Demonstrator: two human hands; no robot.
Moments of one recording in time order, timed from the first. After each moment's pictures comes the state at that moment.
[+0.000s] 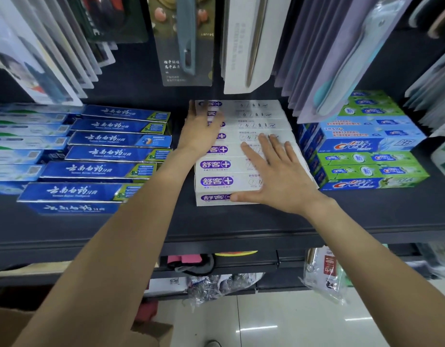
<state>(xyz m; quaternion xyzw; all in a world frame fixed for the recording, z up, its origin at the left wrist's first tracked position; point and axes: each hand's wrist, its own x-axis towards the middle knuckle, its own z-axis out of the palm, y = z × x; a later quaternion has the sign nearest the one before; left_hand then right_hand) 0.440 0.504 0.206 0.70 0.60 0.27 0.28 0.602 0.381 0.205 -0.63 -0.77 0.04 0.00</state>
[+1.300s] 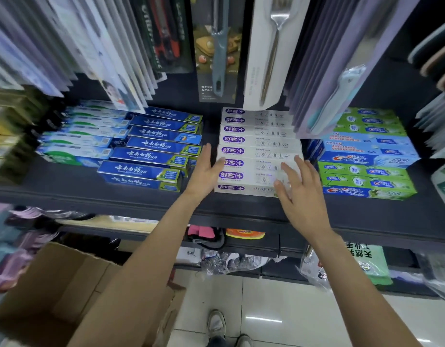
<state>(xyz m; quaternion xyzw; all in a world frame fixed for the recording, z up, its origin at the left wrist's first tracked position) 0.411 0.375 0.234 0.53 0.62 0.33 0.48 0.618 0.314 0.225 -0.68 -0.70 0.08 0.22</state>
